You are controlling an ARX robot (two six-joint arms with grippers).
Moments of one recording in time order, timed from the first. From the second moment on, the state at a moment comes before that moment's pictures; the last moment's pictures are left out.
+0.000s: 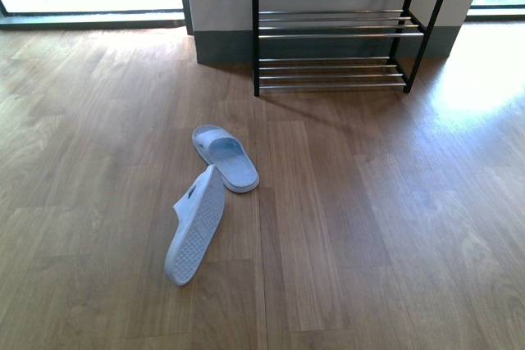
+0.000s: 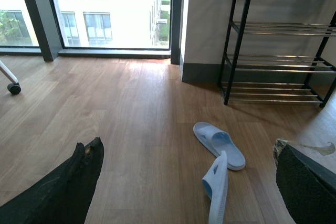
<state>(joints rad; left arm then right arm) 0.00 0.02 0.01 0.00 0.00 -0.01 0.00 0.00 0.02 0.00 0.00 0.00</state>
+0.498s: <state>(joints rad) 0.00 0.02 0.01 0.00 0.00 -0.01 0.00 0.00 0.02 0.00 0.00 0.00</state>
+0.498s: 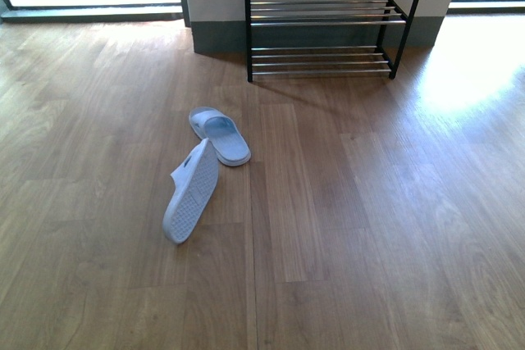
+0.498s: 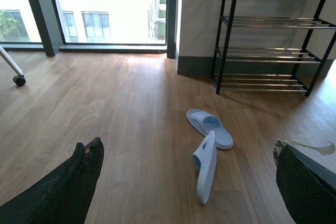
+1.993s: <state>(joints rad) 0.00 0.02 0.01 0.00 0.00 -0.01 0.00 0.00 0.02 0.00 0.00 0.00</state>
